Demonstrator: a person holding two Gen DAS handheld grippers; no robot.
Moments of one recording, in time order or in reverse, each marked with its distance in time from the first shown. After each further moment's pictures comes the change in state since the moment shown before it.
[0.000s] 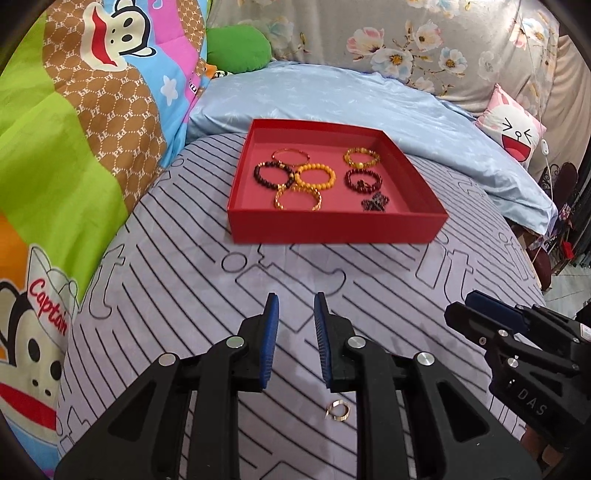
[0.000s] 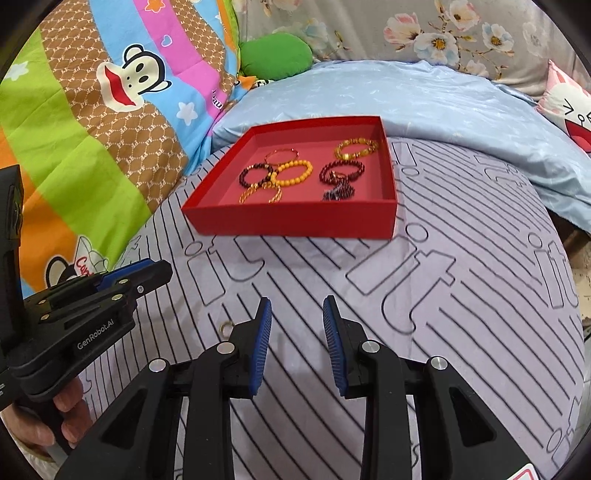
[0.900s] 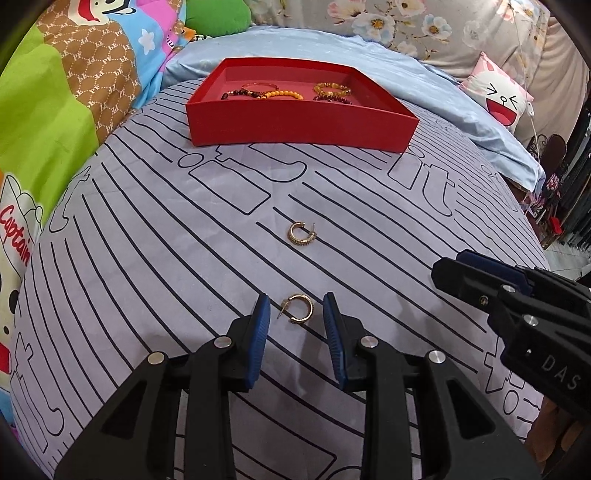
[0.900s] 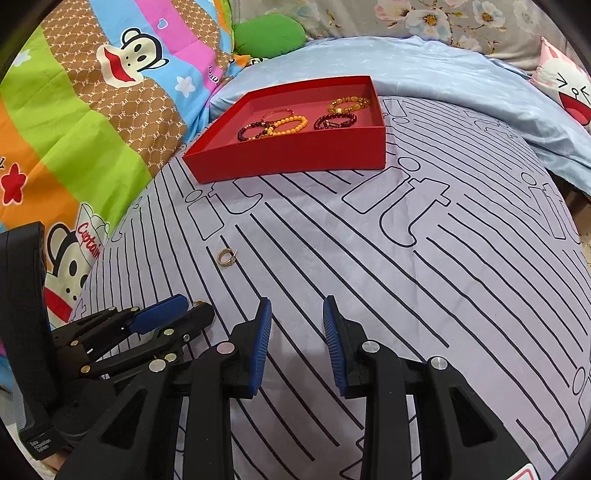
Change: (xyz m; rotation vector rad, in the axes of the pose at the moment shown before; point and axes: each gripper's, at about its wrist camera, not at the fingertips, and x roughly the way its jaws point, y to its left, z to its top) left arm 0.019 -0.025 -0.071 0.023 0.108 -0.065; right arm -0.003 -0.005 -0.047 0.033 0.066 0.015
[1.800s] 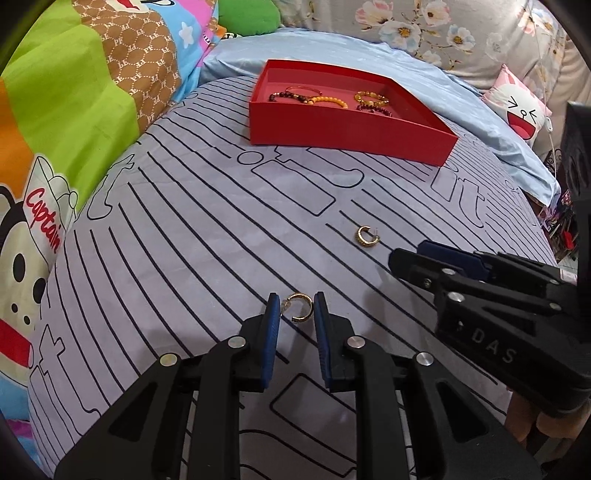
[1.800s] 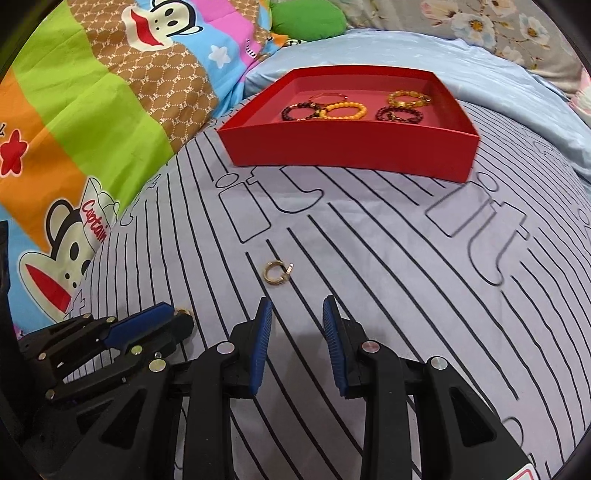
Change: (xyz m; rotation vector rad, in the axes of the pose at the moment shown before) left arm -0.014 0.040 -0.004 -0.057 -0.006 0.064; right arm 0.055 0.046 0.023 -0.117 0.056 0.054
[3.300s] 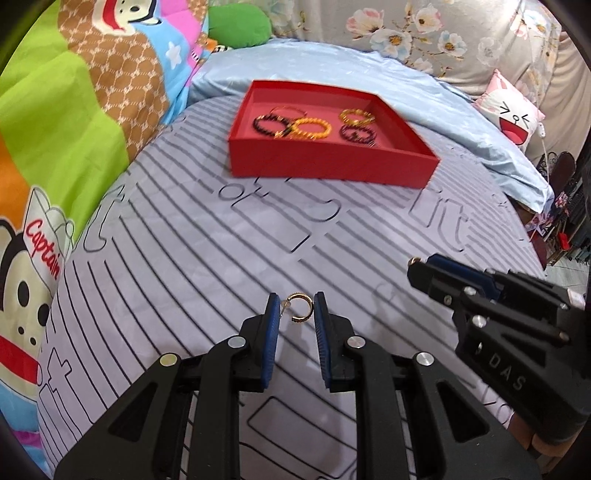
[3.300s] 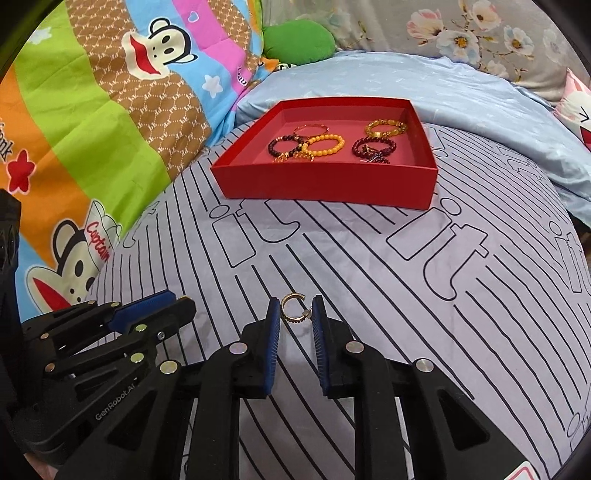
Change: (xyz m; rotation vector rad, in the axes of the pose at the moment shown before) left arm -0.018 -0.020 0.027 0.021 -0.036 -0.029; right arm -0.046 -0.014 -0.001 0.026 -0.094 -0.031
